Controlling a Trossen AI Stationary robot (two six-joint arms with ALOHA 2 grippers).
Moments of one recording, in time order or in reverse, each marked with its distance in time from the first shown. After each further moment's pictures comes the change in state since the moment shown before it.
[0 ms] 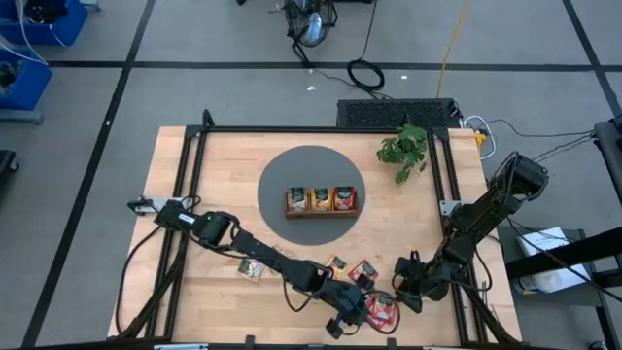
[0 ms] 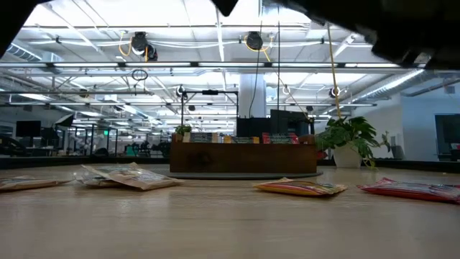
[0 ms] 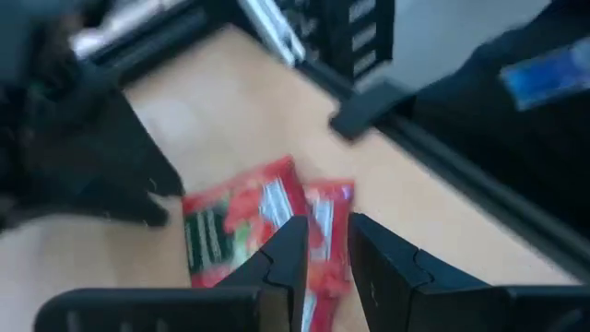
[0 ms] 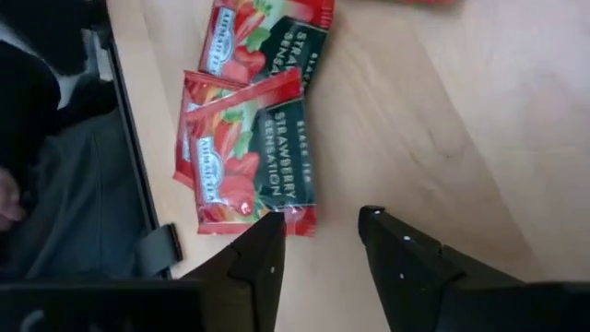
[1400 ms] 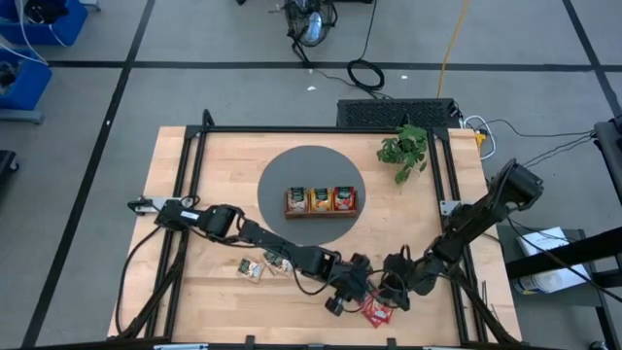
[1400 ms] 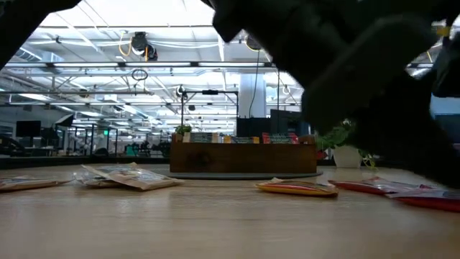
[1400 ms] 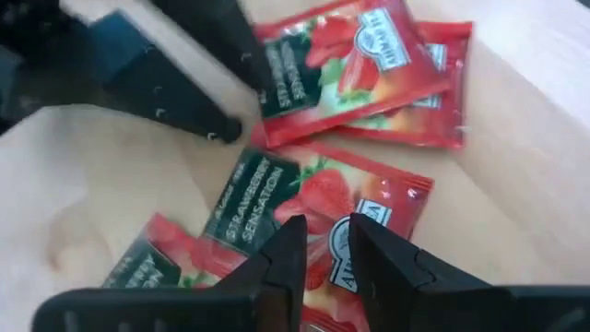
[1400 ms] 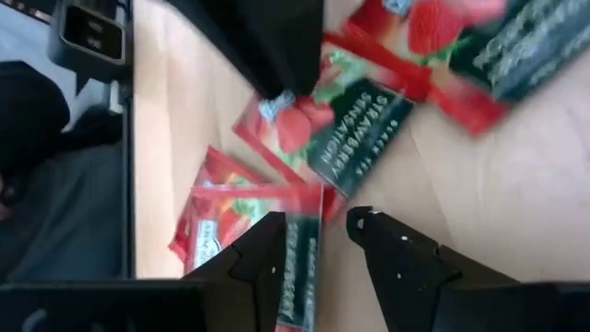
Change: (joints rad) left arm 0.089 0.017 0.027 -0.265 -0.036 -0.011; right arm -0.111 0.122 -0.002 0.216 0.072 -0.260
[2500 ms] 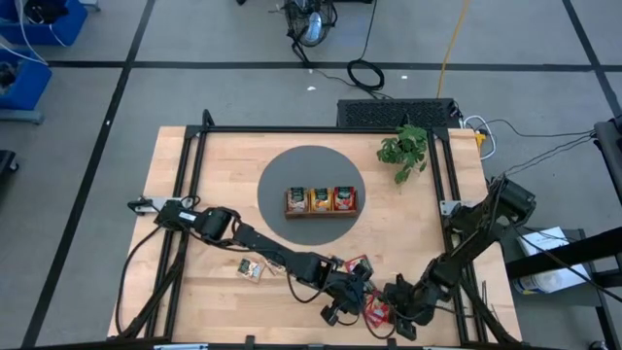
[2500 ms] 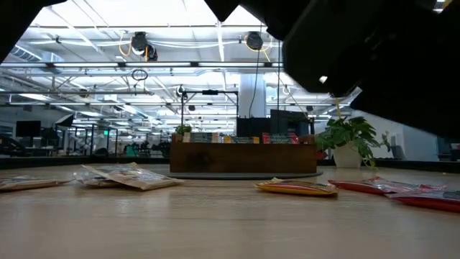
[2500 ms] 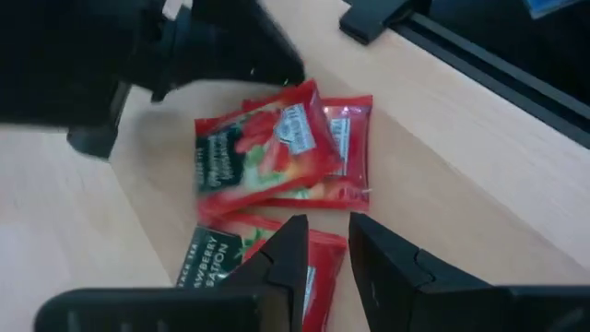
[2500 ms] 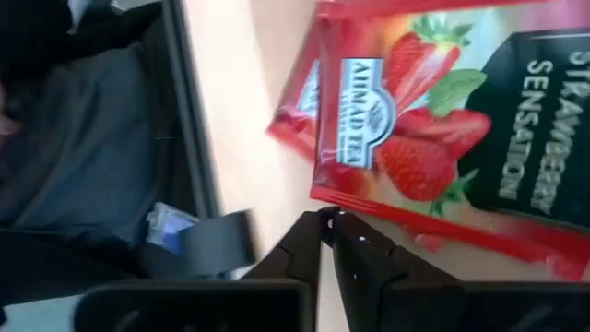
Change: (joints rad) left arm -0.038 -0.028 0.002 0.029 0.039 0.090; right arm 0.123 0.169 0.253 -0.175 -0.192 0.133
